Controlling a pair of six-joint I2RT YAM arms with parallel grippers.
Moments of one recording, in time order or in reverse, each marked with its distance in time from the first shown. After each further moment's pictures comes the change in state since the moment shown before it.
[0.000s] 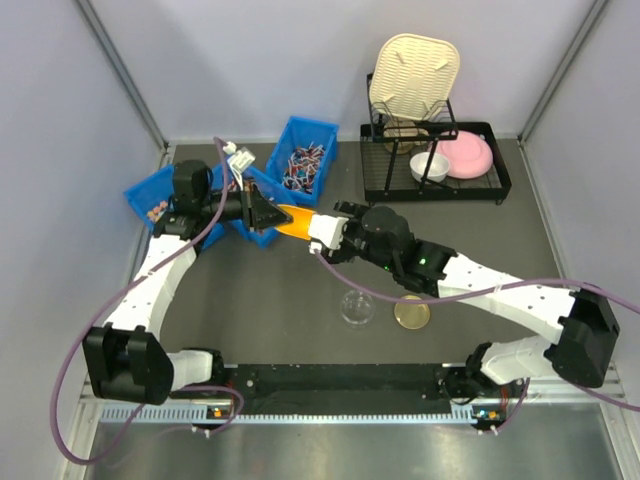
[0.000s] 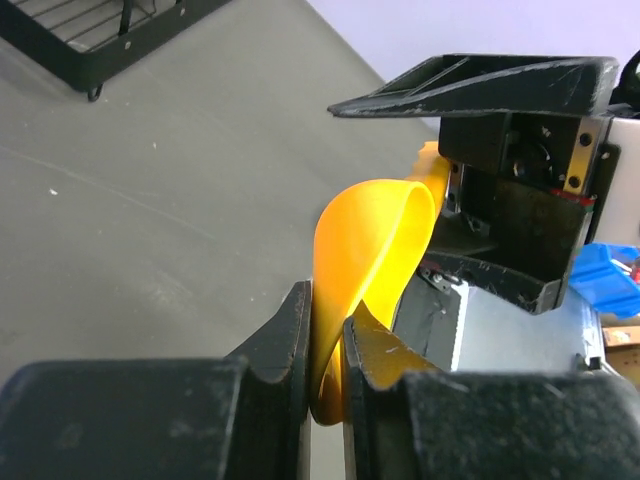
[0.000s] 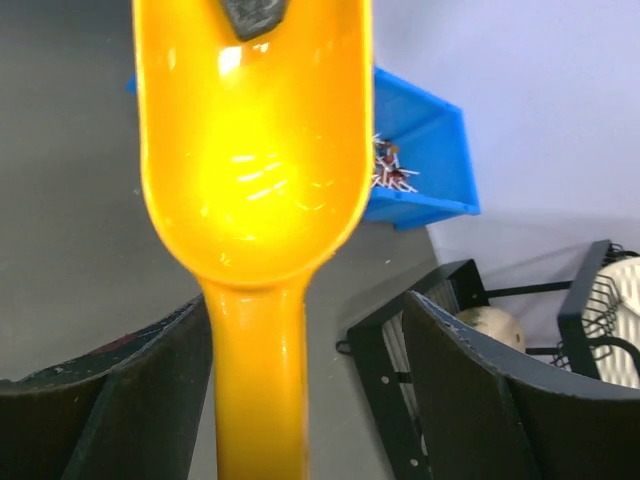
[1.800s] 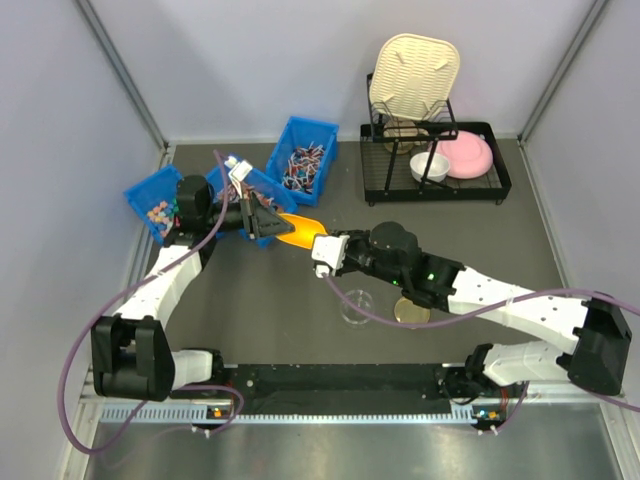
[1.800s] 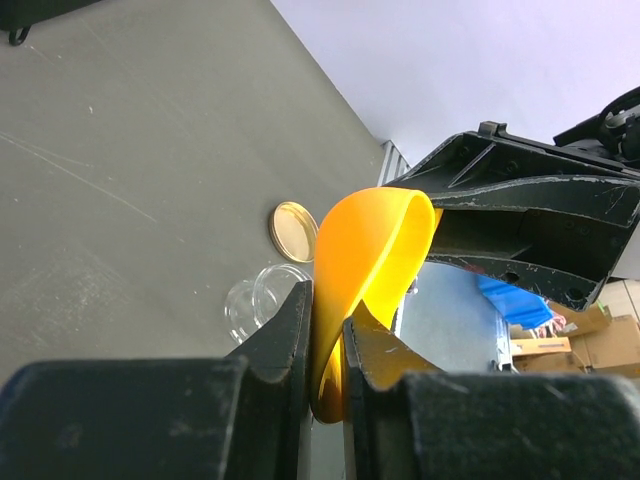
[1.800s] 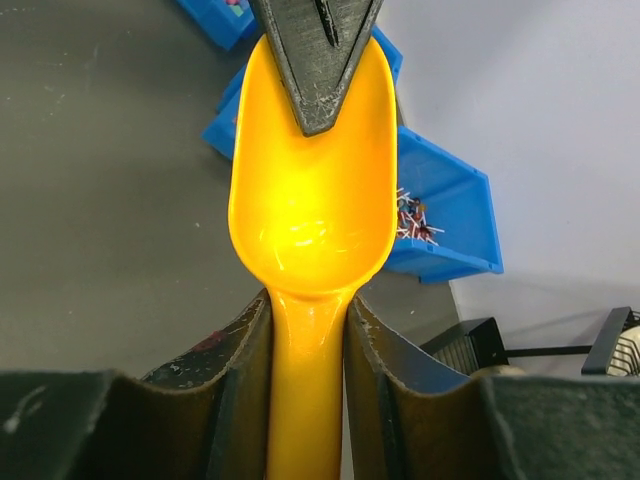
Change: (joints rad) left arm 0.025 0.014 -0.208 0.392 0.097 -0.346; right arm 0.066 -0.089 -0.100 0.095 -0.089 -0.026
